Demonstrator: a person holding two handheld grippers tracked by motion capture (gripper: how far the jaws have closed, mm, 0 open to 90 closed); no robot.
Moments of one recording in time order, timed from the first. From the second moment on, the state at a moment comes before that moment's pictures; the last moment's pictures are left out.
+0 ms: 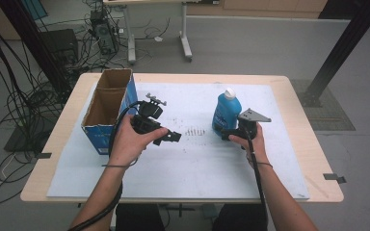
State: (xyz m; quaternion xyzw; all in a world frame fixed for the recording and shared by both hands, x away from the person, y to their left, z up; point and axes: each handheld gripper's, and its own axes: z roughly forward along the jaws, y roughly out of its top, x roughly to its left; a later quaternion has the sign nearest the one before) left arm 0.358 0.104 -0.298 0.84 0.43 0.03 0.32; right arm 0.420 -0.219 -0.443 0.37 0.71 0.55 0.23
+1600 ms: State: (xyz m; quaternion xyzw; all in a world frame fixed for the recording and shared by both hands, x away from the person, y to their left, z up) left arm 0.354 0.100 -0.295 0.84 0.43 0.02 0.33; right arm 0.420 -0.219 -0.441 0.38 0.70 0.56 0.23
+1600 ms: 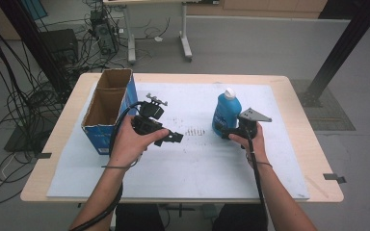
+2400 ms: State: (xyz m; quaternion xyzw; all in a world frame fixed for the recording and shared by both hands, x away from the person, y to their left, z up) left arm 0.354 0.099 -0.297 0.85 0.43 0.02 0.32; right arm 0.419 -0.219 -0.440 0.38 0.70 0.56 0.23
